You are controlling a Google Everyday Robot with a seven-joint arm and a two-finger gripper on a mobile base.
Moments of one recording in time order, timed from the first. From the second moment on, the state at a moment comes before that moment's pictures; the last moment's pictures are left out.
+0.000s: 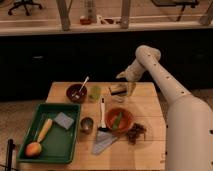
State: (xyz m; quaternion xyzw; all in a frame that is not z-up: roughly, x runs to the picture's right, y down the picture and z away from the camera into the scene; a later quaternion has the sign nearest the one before) arm 0.126 -0.007 0.871 -0.28 -0.27 -0.11 0.92
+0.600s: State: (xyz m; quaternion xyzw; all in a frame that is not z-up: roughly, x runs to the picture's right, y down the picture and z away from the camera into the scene) arm 0.133 -0.013 0.867 -0.27 -0.27 -0.12 0.92
